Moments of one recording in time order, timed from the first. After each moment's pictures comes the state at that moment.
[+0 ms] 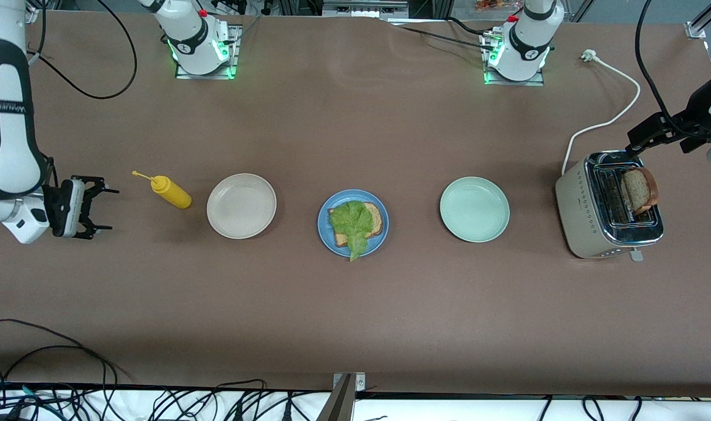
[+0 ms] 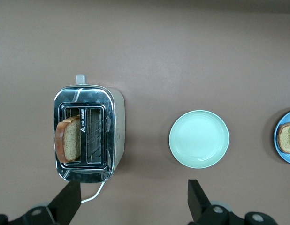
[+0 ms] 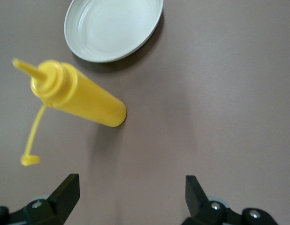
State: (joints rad) left arm 0.00 0.07 -0.03 -1.44 0.03 1.51 -0.14; right arm -0.04 0.53 -0.28 -1.69 0.45 1.84 -1.89
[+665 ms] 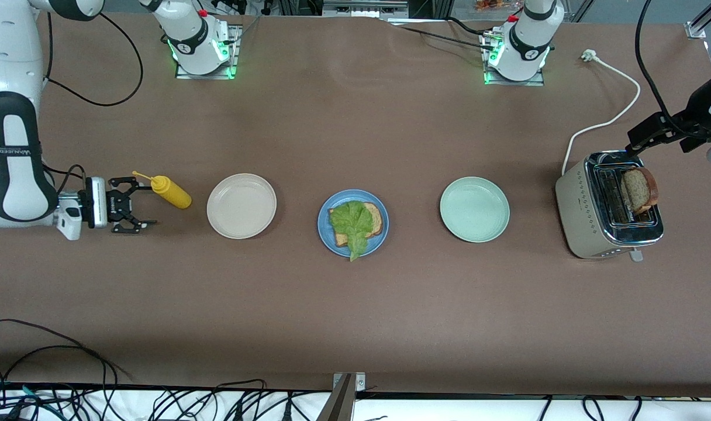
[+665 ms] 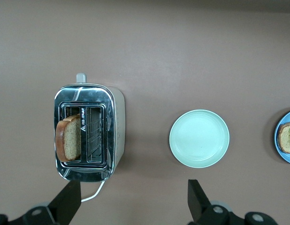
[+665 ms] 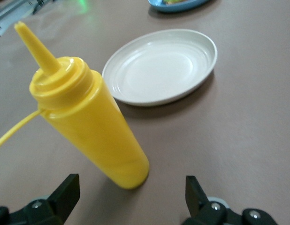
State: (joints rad) left arm 0.00 0.07 -0.03 -1.44 0.03 1.50 -0.14; right arm -0.09 0.71 -0.27 -1.70 0.77 1.66 -2.31
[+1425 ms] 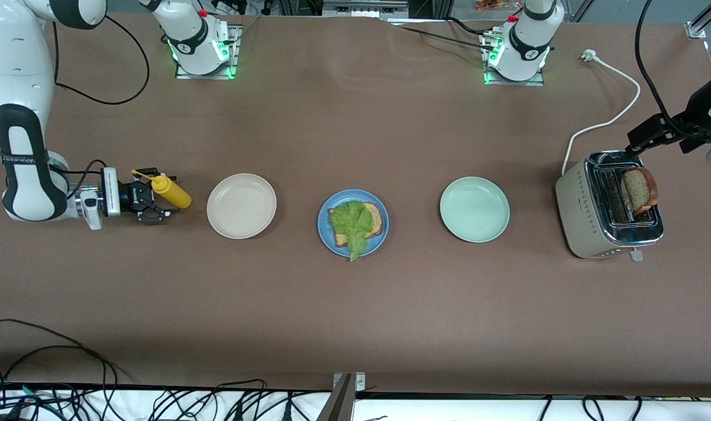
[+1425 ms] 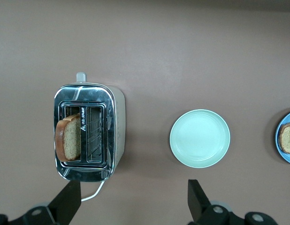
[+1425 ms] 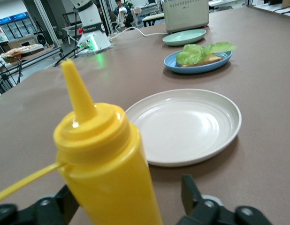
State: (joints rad) left arm 0.00 0.07 -0.02 -1.44 0.03 1.50 -0.14; right arm -0.10 0.75 -0.27 -1.77 0.96 1.50 -2.48
